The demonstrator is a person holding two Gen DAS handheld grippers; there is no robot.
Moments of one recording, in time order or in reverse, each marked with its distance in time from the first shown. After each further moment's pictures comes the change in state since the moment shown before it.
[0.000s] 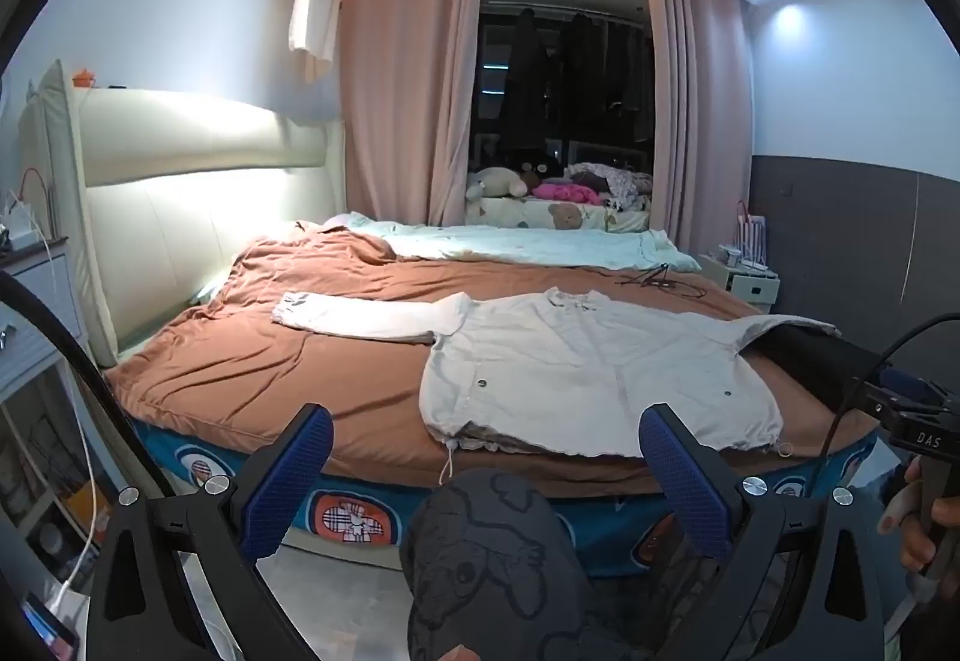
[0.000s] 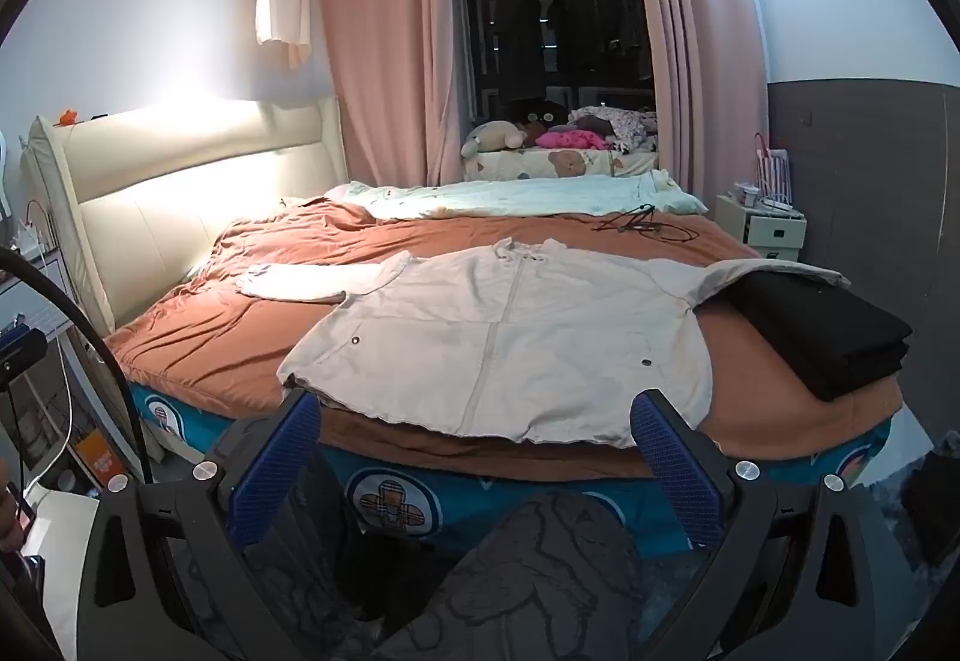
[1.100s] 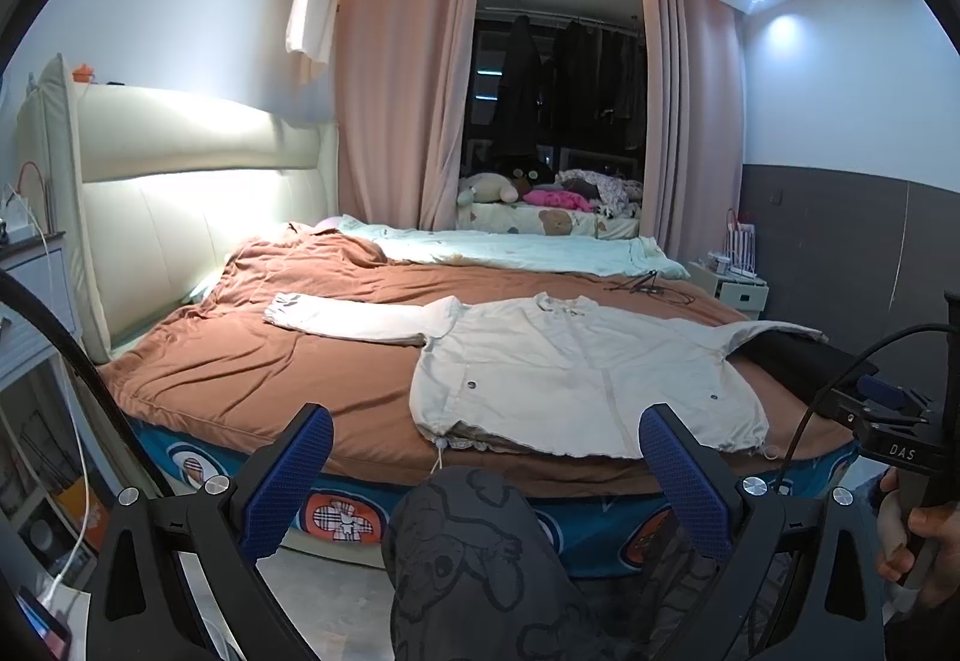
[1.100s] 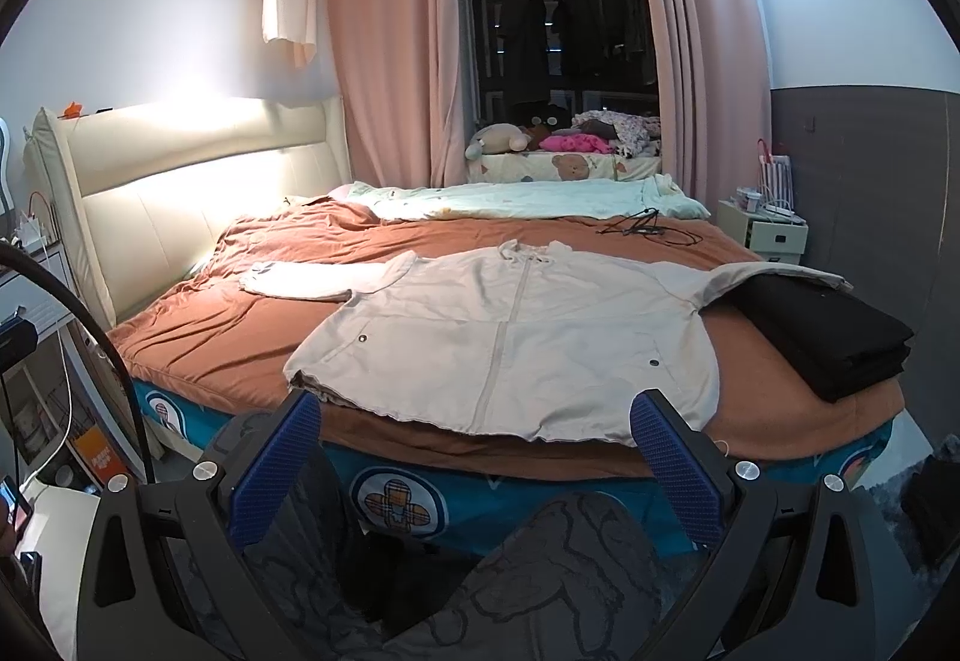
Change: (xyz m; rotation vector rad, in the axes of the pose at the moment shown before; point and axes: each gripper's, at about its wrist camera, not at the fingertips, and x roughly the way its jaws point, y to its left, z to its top) left arm -0.013 -0.012 0.001 -0.012 -0.008 -0.021; right arm -0.001 0.005 0.001 -0.023 -0.014 -0.004
